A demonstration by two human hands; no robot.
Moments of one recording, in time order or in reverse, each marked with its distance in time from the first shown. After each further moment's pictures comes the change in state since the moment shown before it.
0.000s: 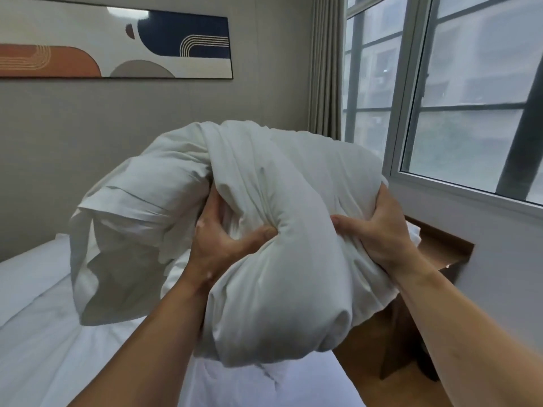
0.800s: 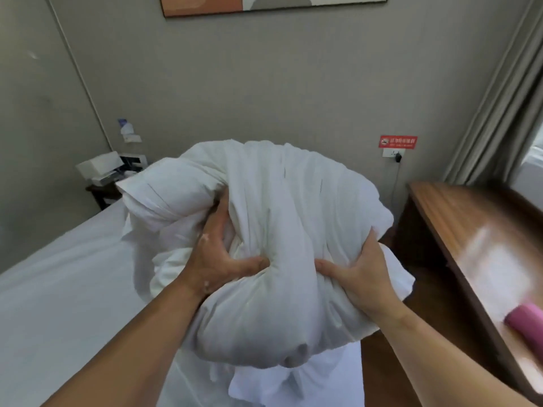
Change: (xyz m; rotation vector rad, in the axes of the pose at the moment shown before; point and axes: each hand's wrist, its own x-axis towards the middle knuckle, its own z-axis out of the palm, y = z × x) left_hand 0.011 -0.120 0.103 0.483 0.171 -0.310; right_hand 0.112 0.232 0.069 0.111 -0.667 0.165
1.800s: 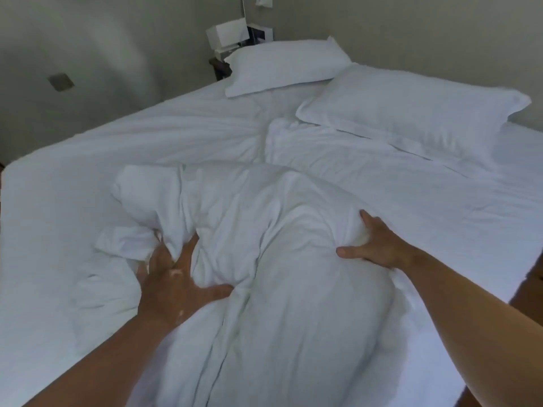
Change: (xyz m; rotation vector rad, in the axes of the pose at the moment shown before) left_hand -0.012 -0.378 0.186 0.872 0.274 -1.128; right_hand 0.442 0.387 0.266 -0.427 -1.109 0.051
